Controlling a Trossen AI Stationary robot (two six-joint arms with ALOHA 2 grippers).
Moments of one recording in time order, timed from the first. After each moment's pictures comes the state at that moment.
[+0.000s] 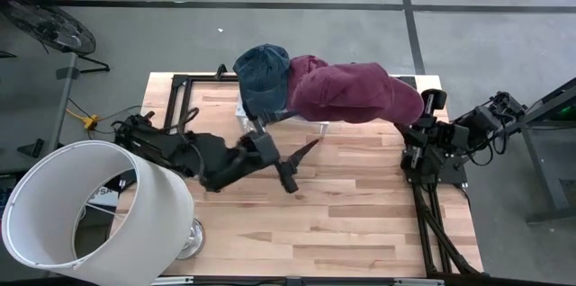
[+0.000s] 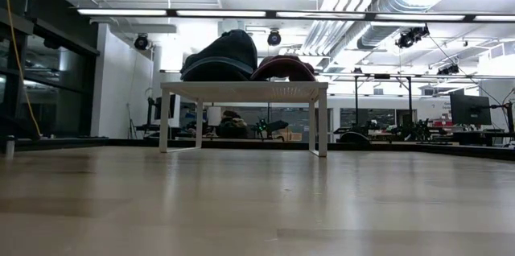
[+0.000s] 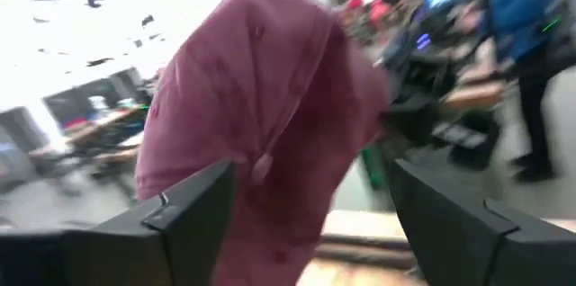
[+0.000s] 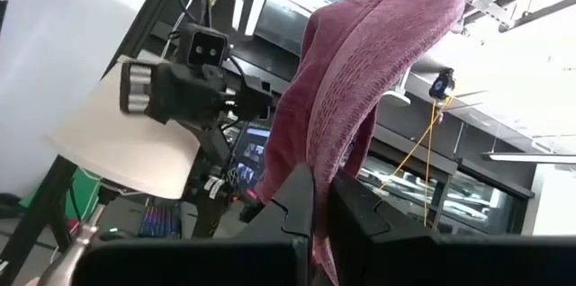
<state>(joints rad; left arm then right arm) -0.46 1.76 2.16 -0.23 -0.98 0.43 0.54 0.60 0.67 0.55 0.49 -0.74</state>
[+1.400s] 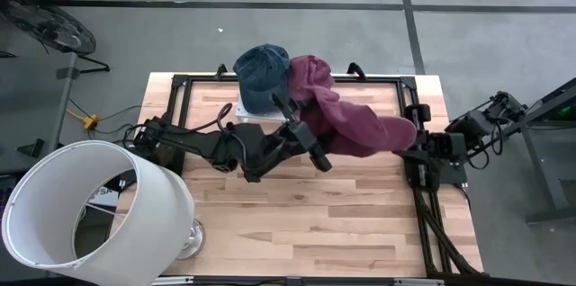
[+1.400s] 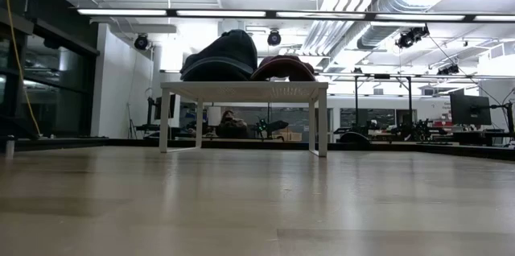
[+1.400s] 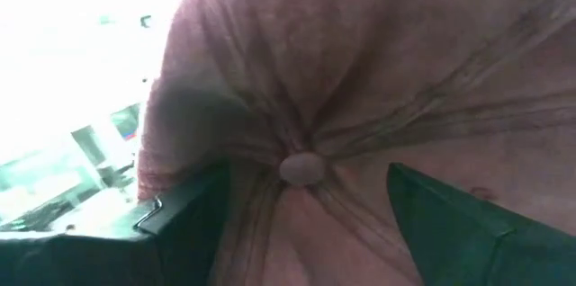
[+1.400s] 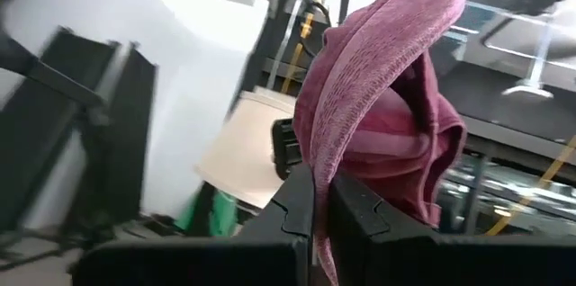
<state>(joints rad) -0.33 1.88 2.16 0.00 -0.97 0.63 0.54 0.62 0.67 0.45 0.22 -0.48</state>
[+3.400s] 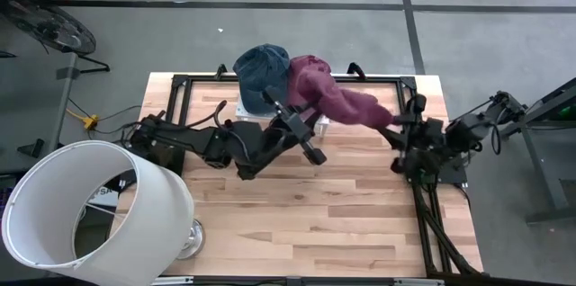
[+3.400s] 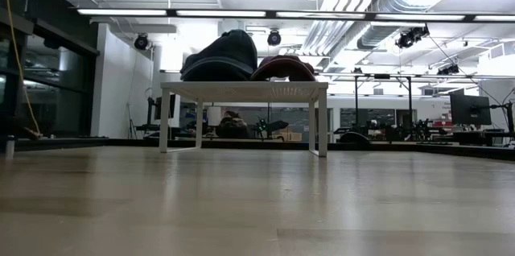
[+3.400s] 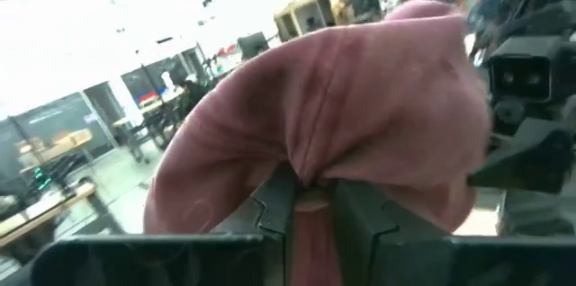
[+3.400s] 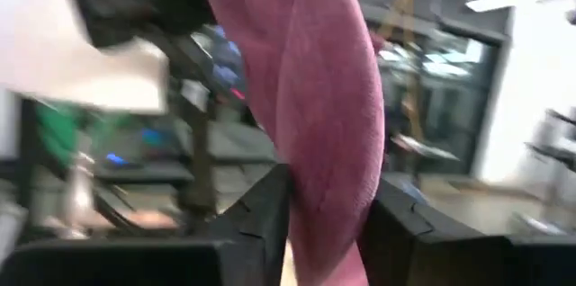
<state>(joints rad) -0.33 1.85 2.16 -0.12 -1.06 0.48 0.54 0.61 0.67 0.30 0.75 -0.36</state>
